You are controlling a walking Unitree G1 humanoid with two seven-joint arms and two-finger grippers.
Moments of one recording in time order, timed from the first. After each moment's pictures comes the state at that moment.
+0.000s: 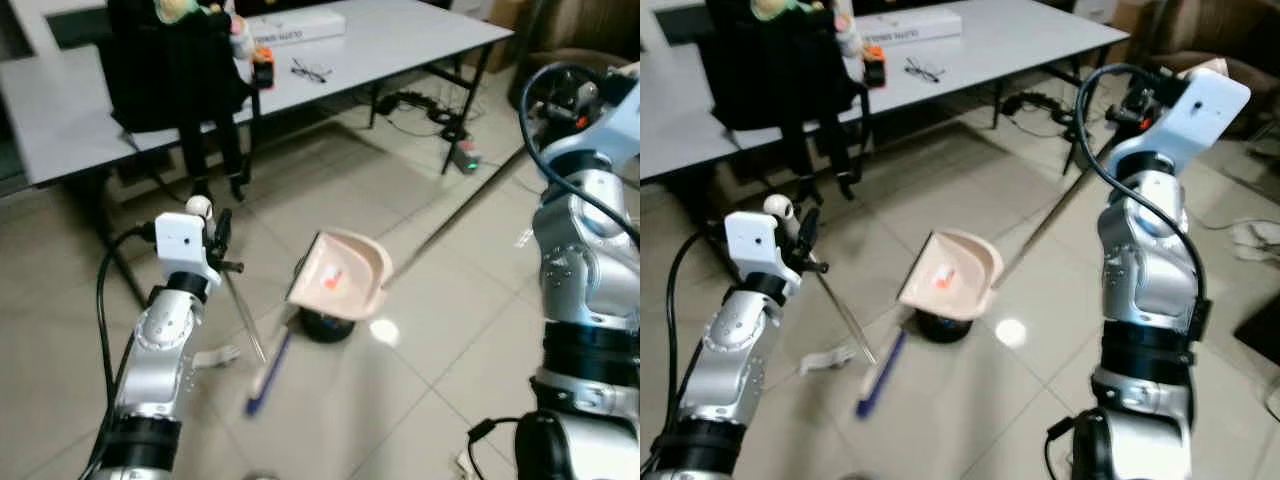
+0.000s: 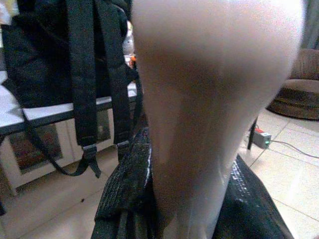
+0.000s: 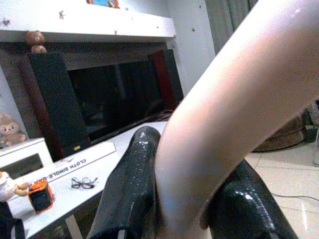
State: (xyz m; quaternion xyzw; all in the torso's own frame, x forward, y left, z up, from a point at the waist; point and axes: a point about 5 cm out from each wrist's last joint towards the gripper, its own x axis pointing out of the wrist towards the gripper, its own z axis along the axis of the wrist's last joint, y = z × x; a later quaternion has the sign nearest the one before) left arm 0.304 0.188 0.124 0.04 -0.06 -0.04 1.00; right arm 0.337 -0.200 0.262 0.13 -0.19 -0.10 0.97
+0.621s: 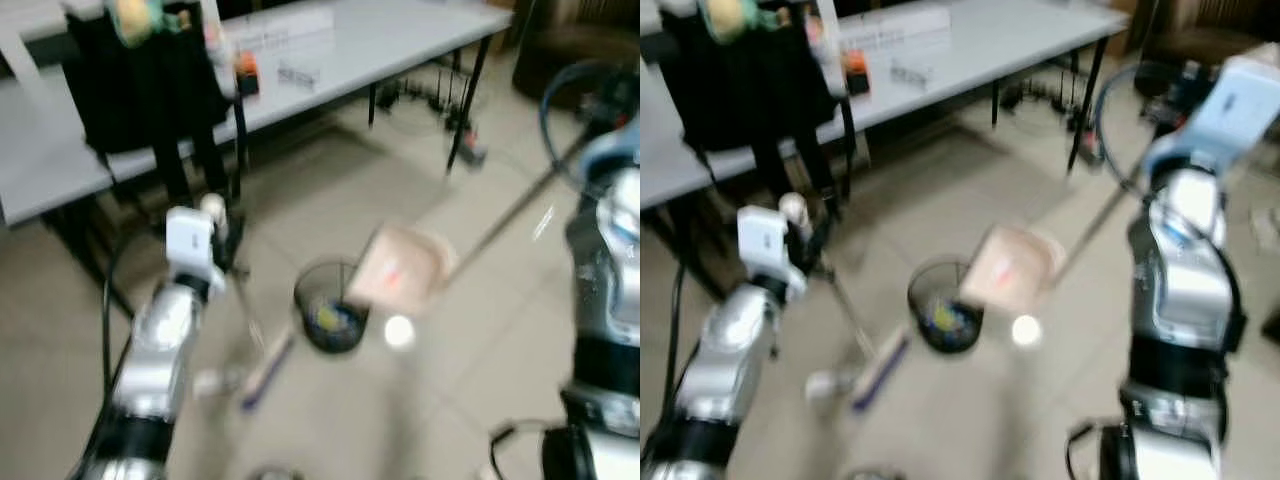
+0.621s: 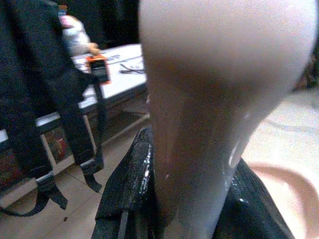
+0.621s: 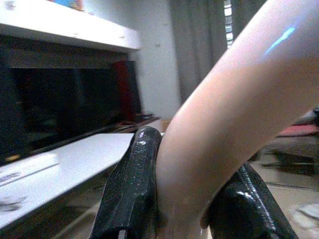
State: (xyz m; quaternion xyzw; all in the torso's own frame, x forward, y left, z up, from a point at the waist) left arm 0.306 0.175 0.121 0.04 -0.05 -0.13 0.99; right arm 0.316 -0.241 0.273 0.01 -0.21 -0.20 0.96
